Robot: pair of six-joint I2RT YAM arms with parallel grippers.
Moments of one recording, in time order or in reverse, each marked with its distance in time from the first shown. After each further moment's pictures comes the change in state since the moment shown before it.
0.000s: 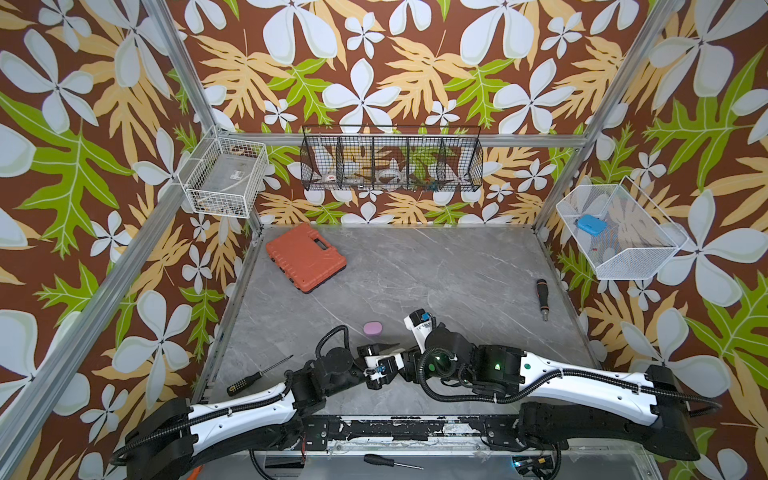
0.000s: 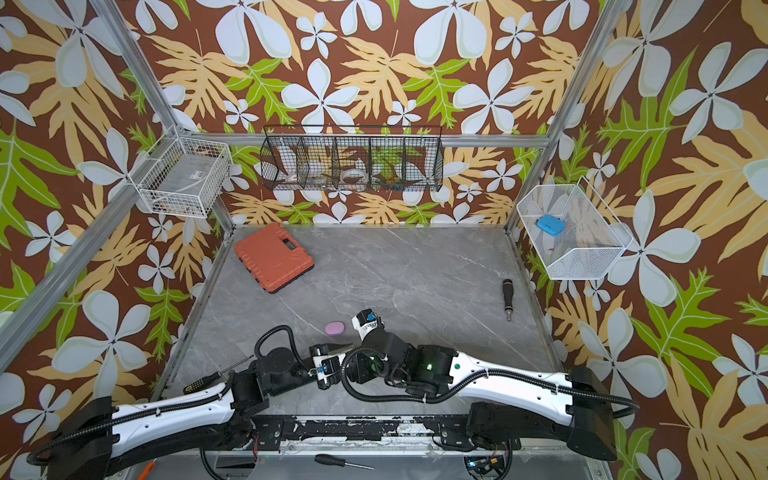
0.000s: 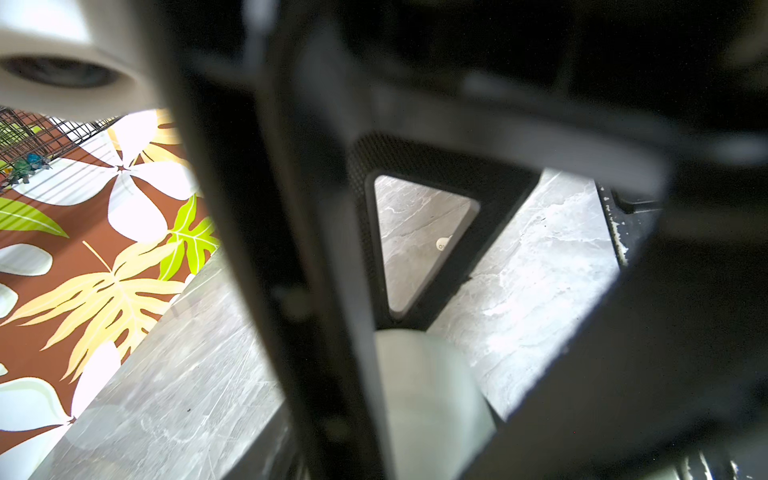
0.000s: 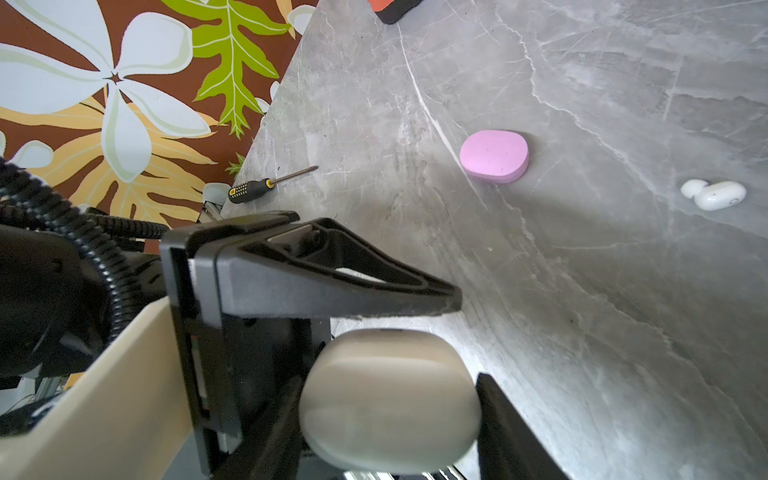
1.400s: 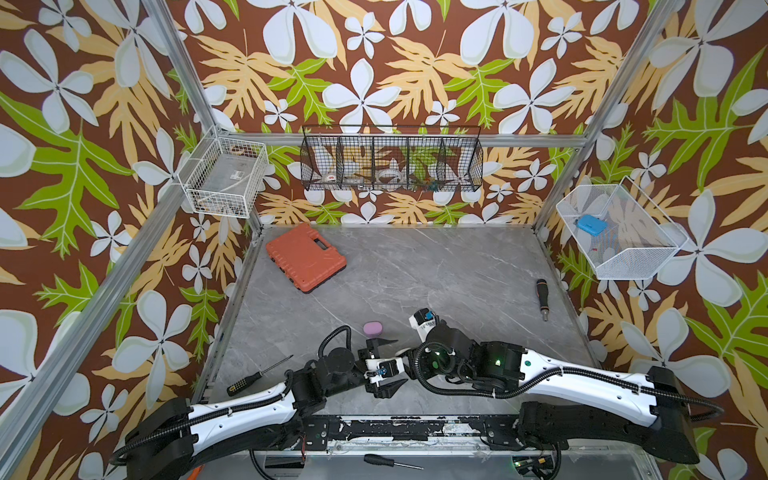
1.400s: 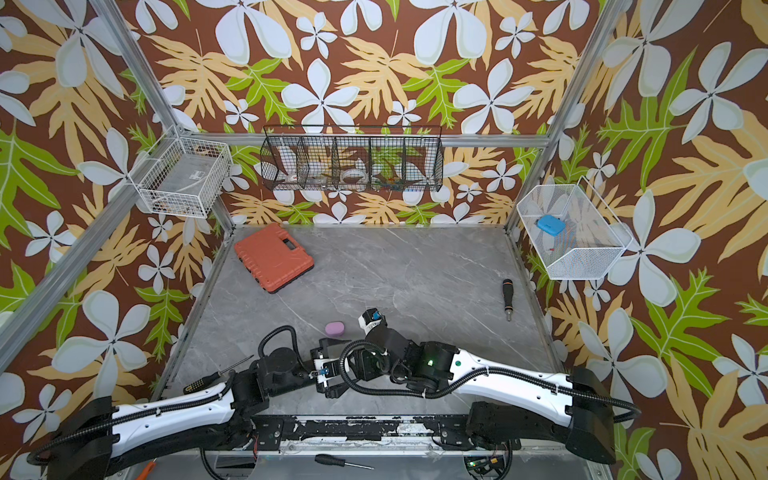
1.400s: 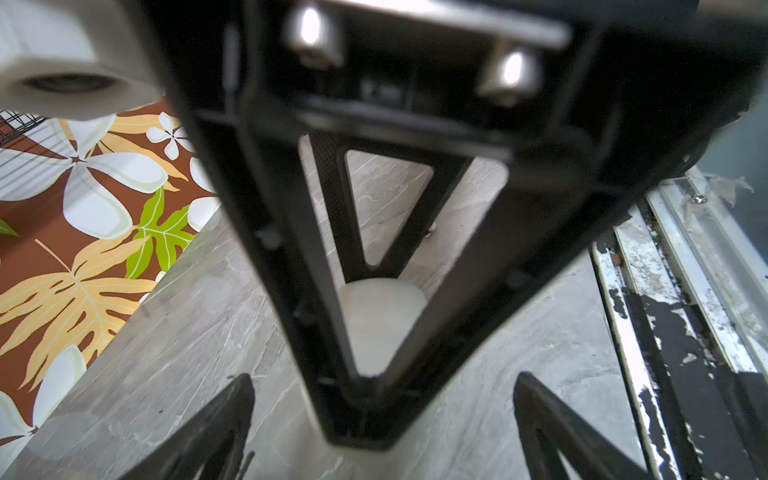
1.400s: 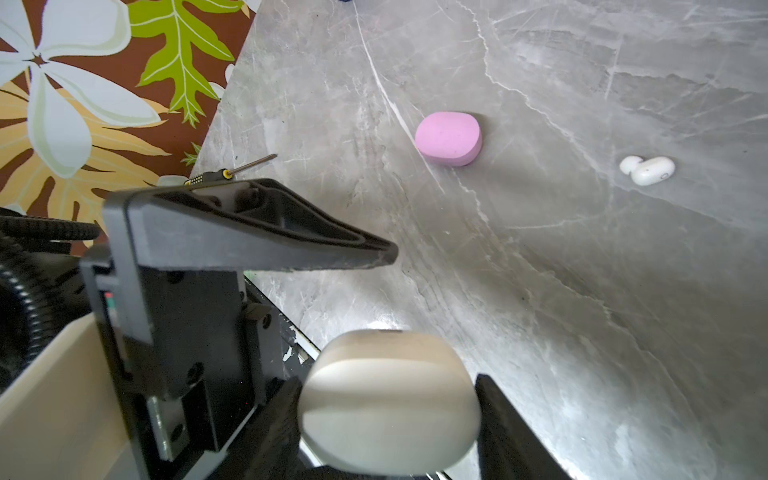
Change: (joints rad) left arm 0.000 0.003 0.000 -0.048 0.048 0.004; right arm -0.045 0.000 0.000 -0.079 -0.006 -0.015
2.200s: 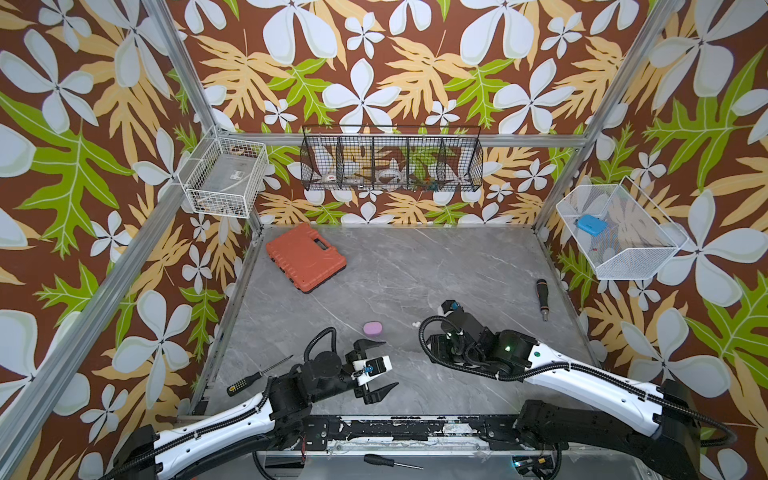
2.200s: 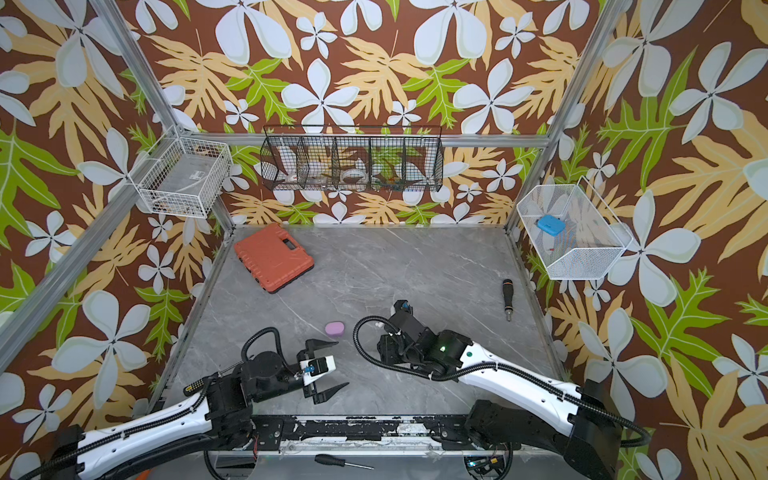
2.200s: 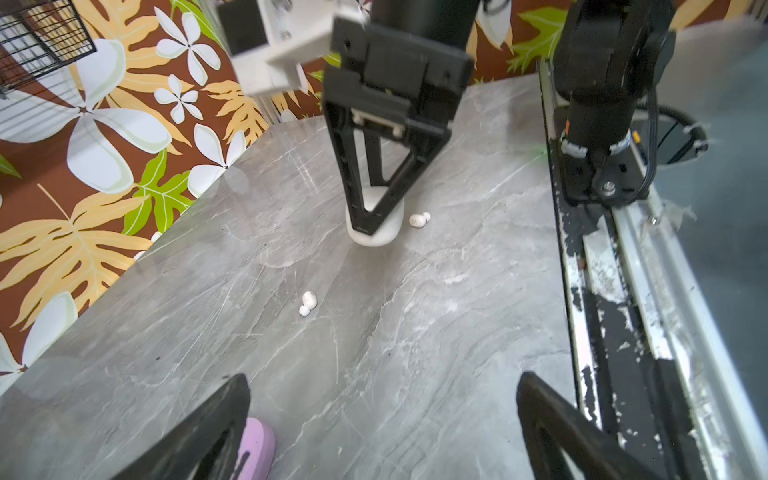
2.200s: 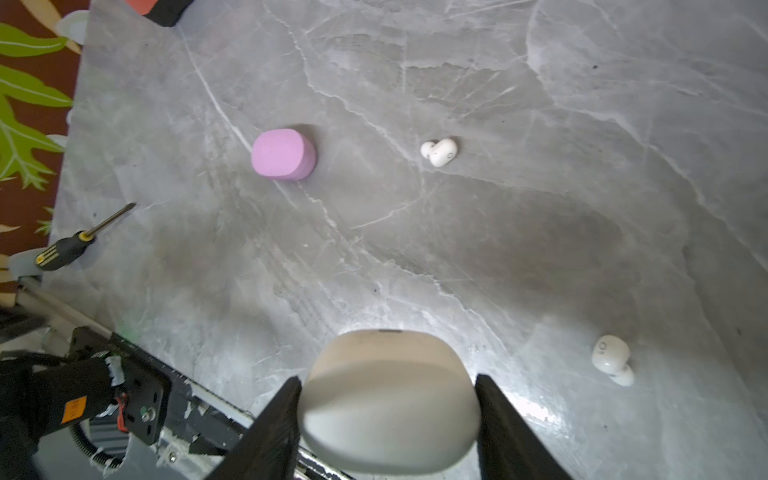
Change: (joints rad) left arm 0.000 -0.244 0.008 -0.297 -0.022 -0.077; right arm -0.199 -0.058 -0.040 -0.186 0.029 0.003
